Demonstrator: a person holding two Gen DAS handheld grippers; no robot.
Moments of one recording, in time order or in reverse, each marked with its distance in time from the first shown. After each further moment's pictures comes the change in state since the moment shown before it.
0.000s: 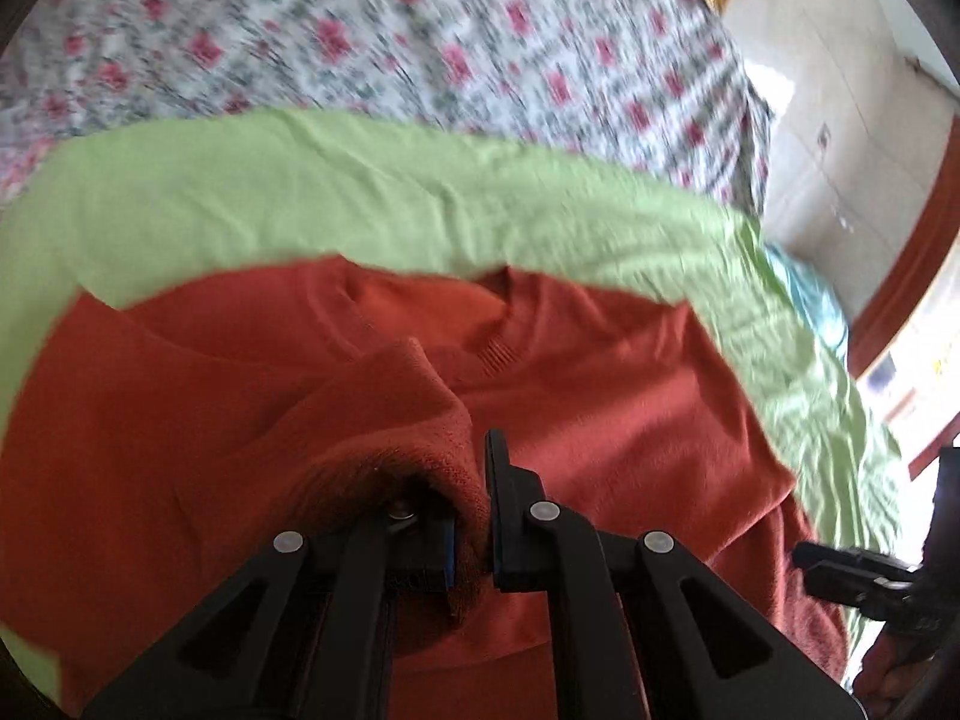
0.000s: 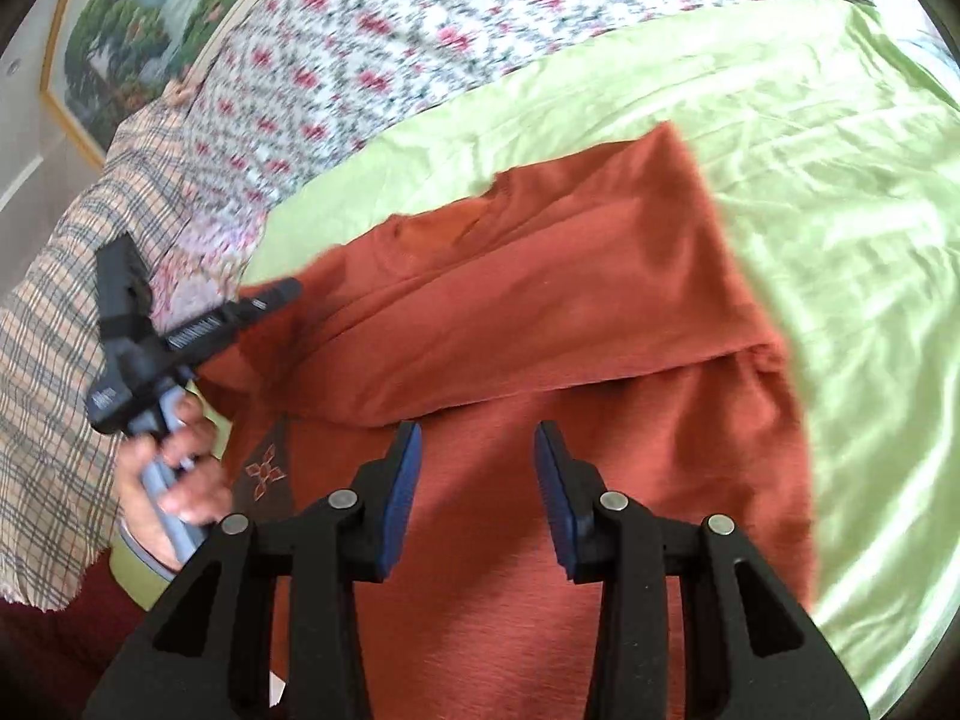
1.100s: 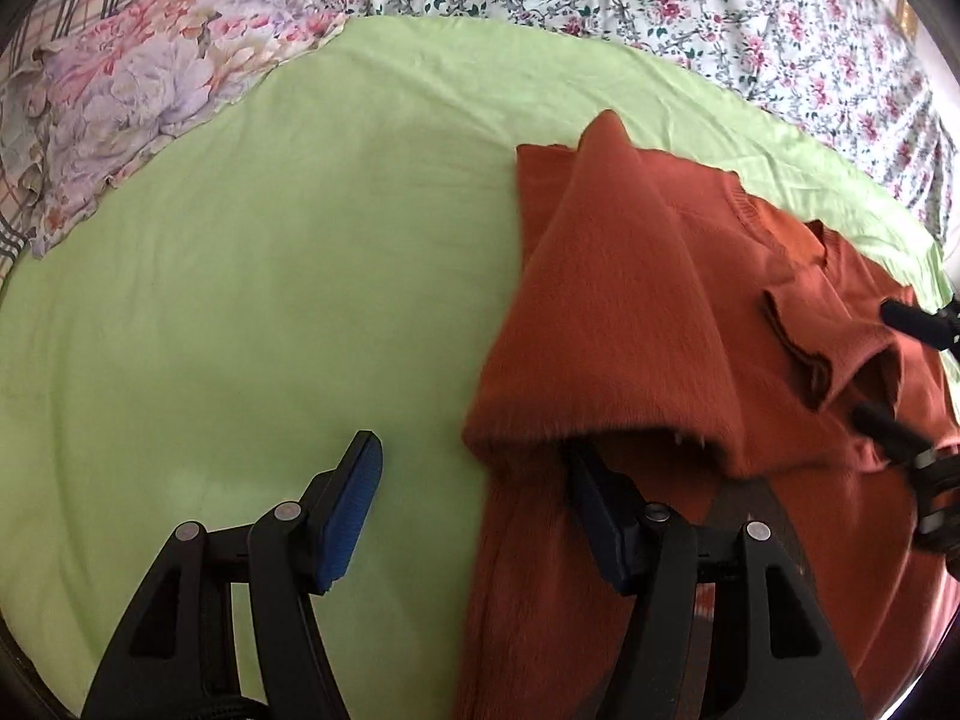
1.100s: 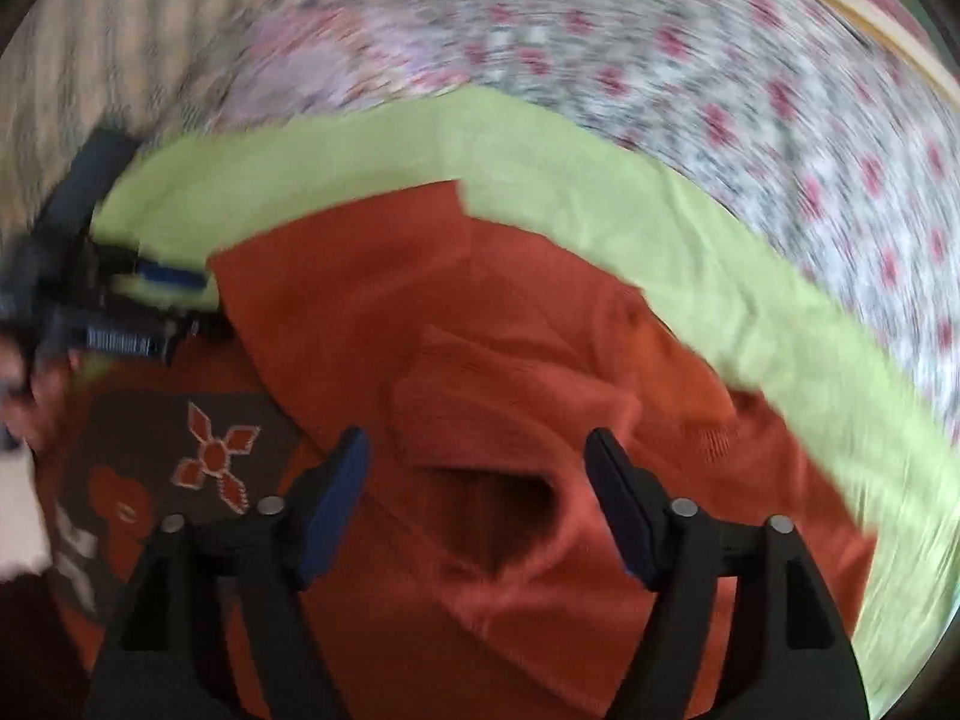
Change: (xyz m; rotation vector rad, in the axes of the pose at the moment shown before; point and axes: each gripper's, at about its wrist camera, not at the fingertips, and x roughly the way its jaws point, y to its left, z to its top) left arm -0.098 0.173 -0.094 -0.225 0.070 0.435; right arm 0.146 0.192 0.004 -0.969 0.060 -0.102
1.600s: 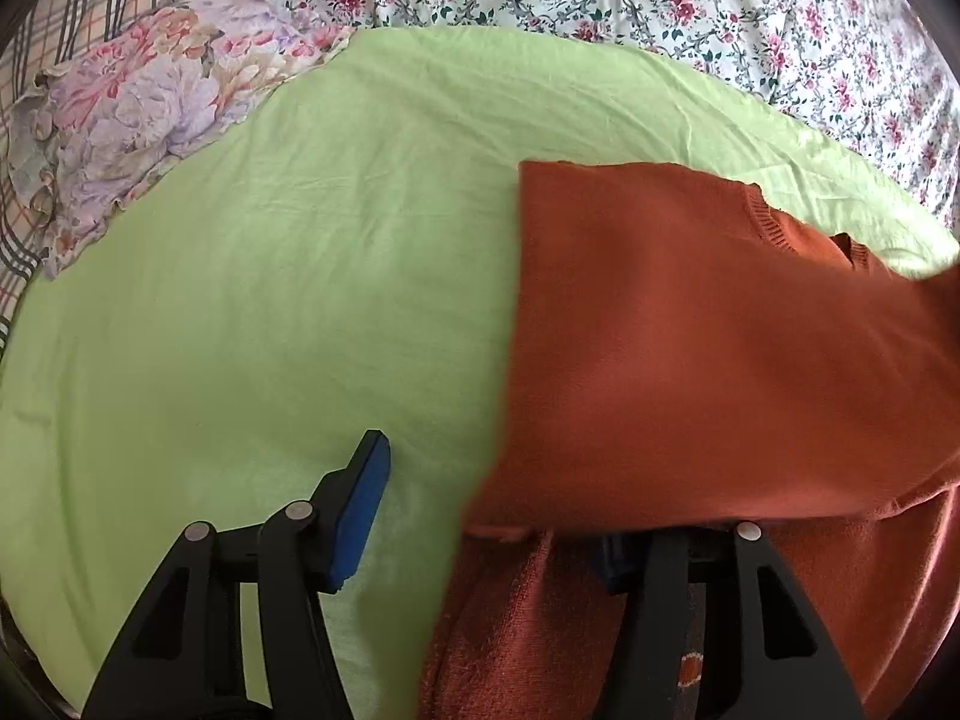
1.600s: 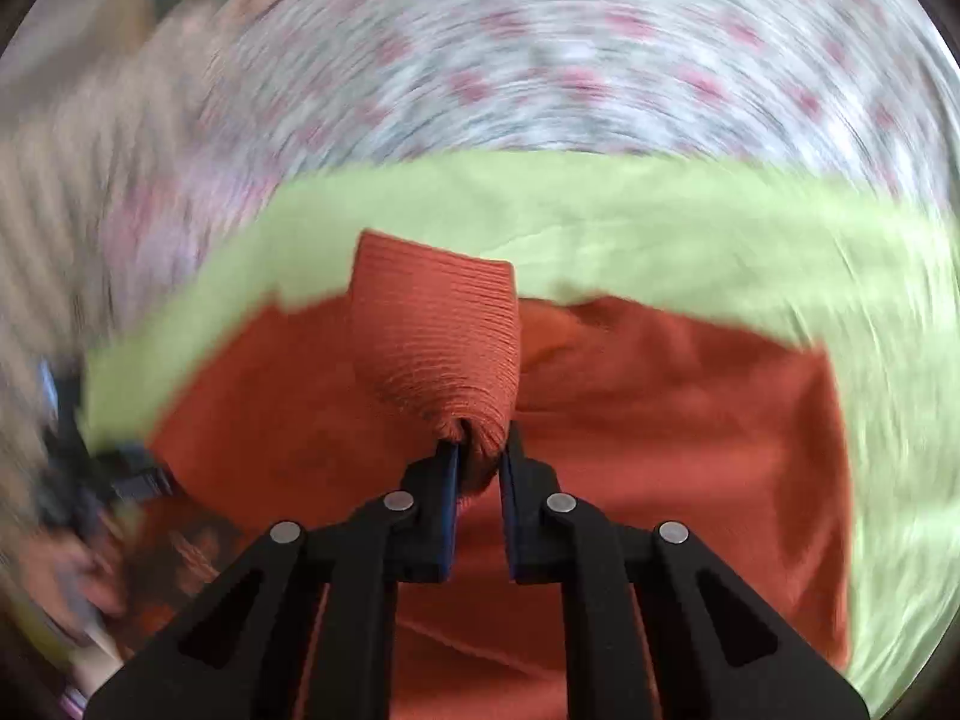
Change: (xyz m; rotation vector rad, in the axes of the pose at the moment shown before) left arm 0.010 -0.019 0.016 -0.005 -0.015 0.075; right arm -0.066 -0.132 -0.065 0.716 -0.097 -0.041
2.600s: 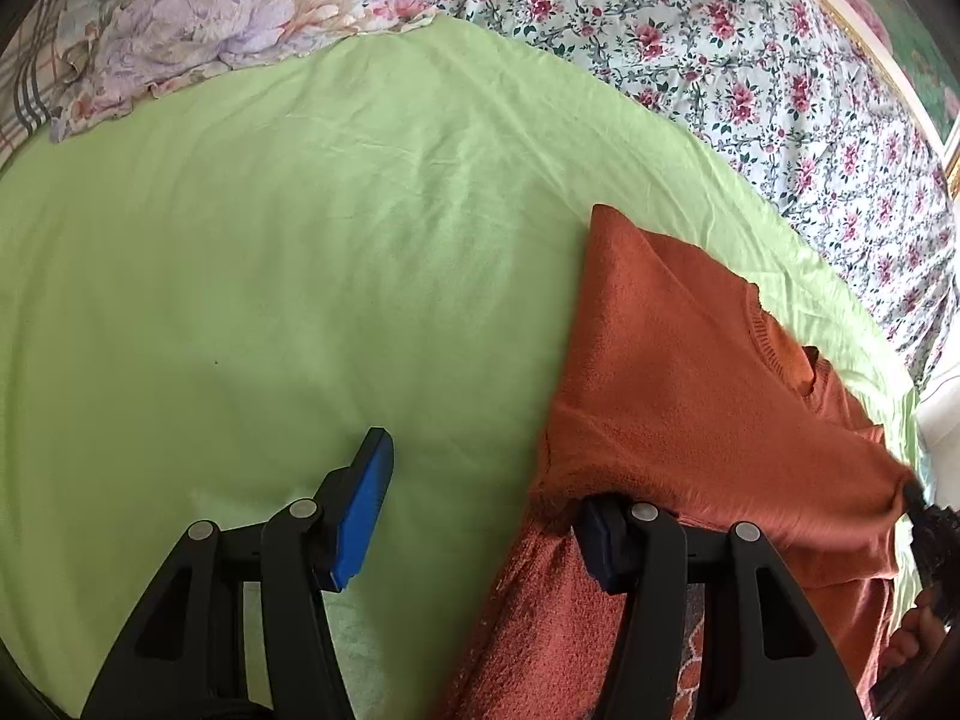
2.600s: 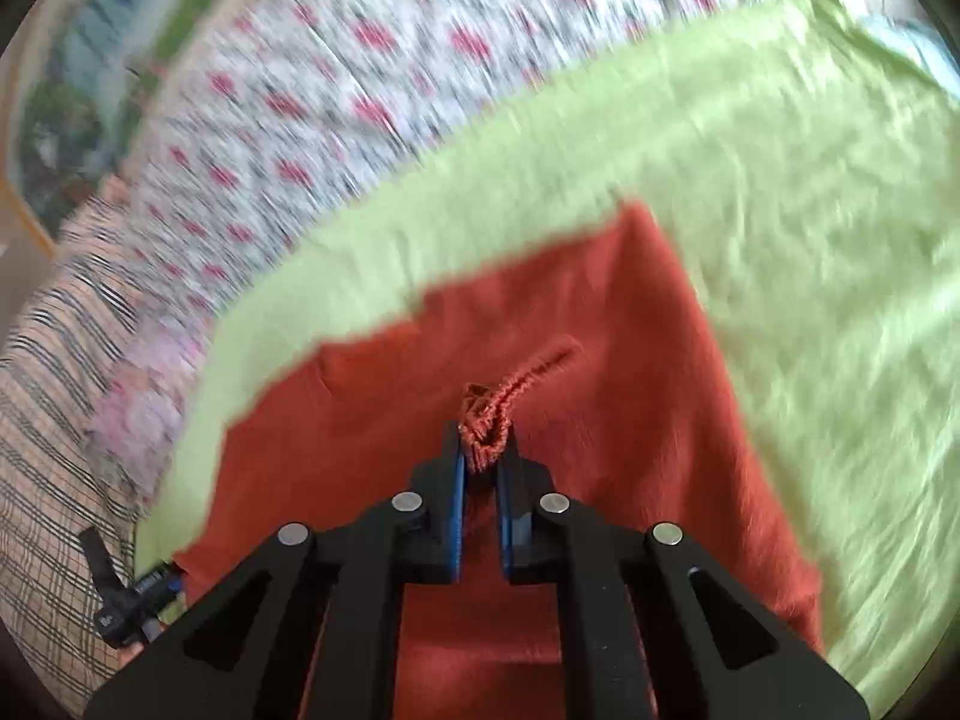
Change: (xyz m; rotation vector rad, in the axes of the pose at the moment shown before) left arm -0.001 0.048 -0.007 -0.281 -0.025 -0.182; right arm -0.017 -0.099 -0.030 0.371 -0.090 0.024
